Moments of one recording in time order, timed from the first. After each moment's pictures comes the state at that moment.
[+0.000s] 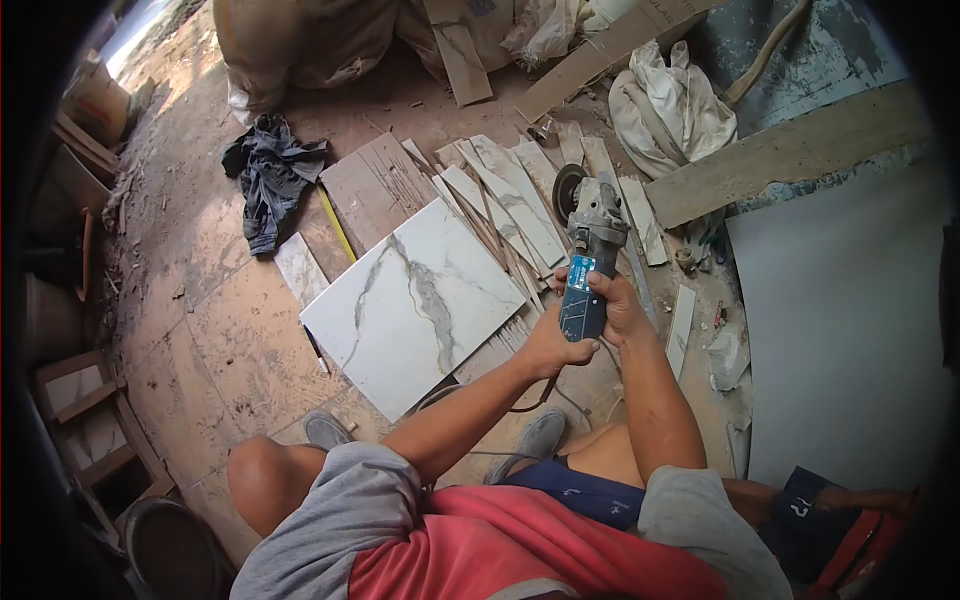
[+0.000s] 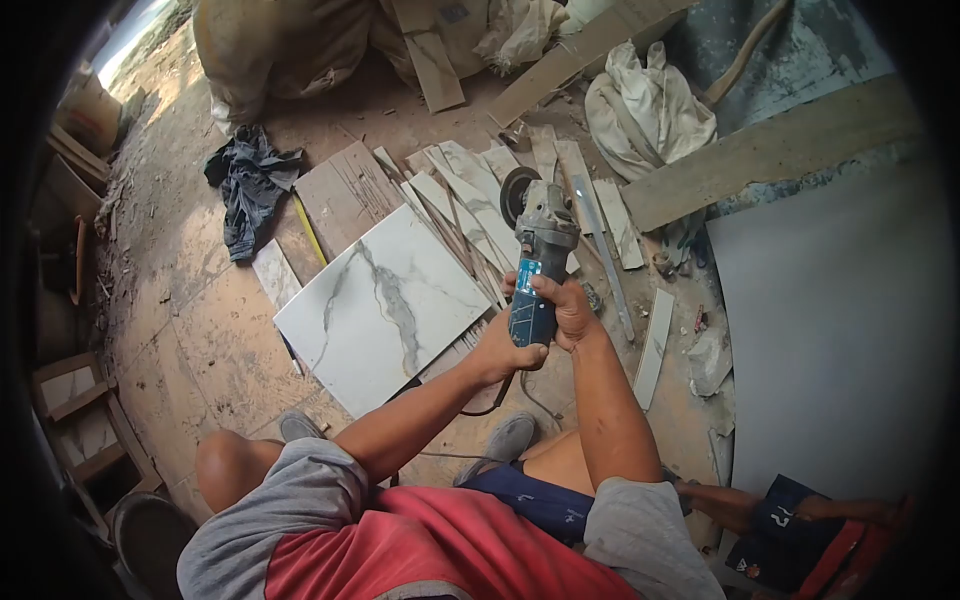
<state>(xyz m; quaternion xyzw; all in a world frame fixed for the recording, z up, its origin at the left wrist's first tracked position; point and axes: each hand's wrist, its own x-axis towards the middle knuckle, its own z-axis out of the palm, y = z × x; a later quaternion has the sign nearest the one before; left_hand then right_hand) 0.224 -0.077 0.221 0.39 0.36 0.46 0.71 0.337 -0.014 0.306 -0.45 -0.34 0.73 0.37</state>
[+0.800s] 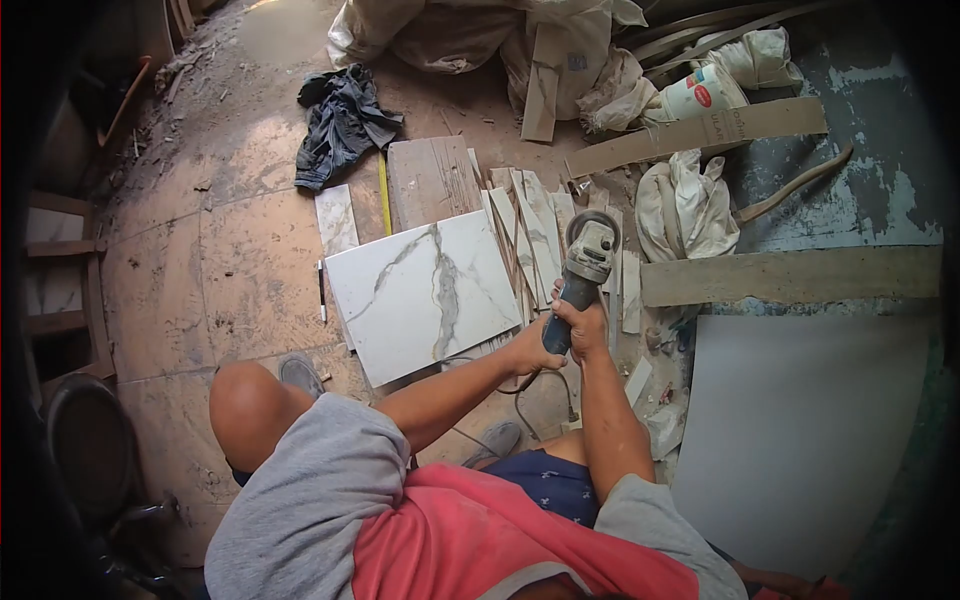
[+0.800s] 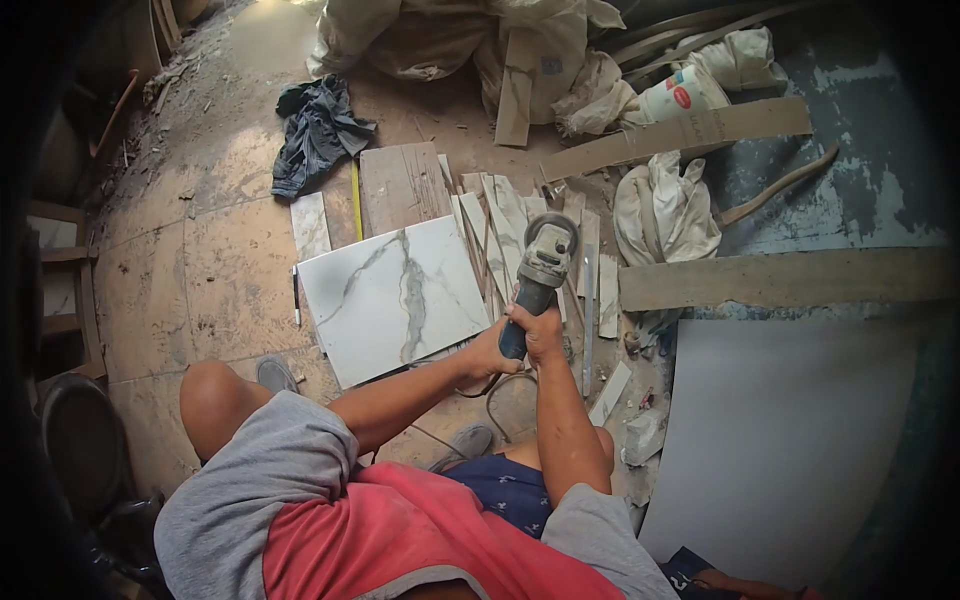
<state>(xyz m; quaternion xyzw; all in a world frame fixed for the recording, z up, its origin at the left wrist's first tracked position) 0.200 -0.081 0.199 0.39 0.29 0.54 0.69 0.287 -0.012 0.291 -0.55 -0.53 0.57 0.31</state>
